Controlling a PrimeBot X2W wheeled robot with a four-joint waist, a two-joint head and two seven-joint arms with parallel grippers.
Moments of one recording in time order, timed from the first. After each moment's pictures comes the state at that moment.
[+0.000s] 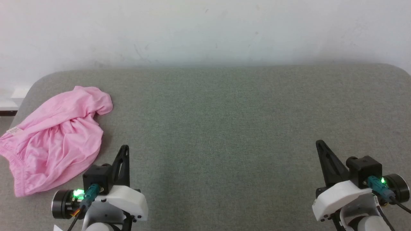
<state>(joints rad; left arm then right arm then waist) -0.01 0.06 0.00 0.01 0.00 0.00 0.00 0.01 -0.05 0.00 0.01 0.01 0.13 0.00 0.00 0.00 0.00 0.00</state>
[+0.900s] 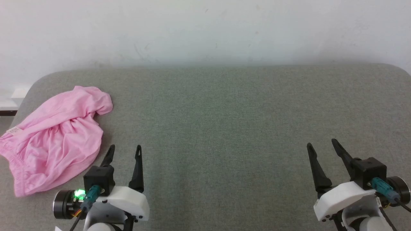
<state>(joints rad) -0.01 0.06 -0.01 0.01 -0.01 0.01 -0.02 0.01 -0.05 -0.01 0.02 0.04 0.13 -0.02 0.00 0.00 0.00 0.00</state>
